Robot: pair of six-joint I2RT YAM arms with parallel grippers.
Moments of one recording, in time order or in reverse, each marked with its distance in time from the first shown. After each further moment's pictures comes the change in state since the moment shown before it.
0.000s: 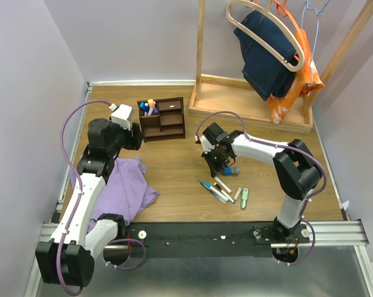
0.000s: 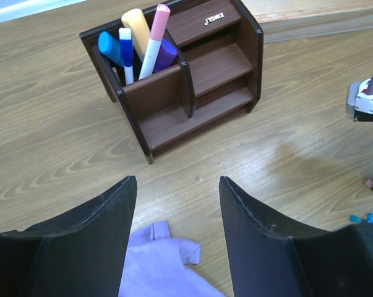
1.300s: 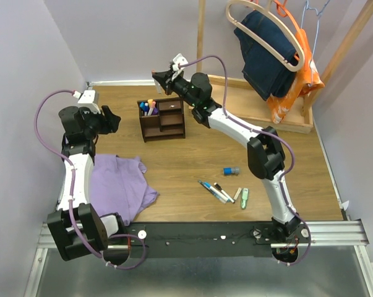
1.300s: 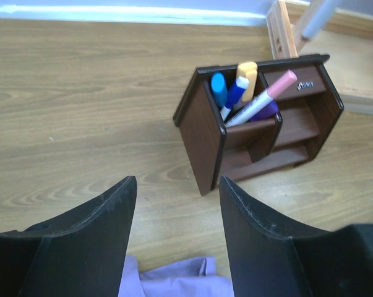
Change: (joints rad) left arm 0.367 0.233 0.099 0.184 0.218 -0.126; right arm 0.004 0.417 0.782 1.175 -0.075 -0.063
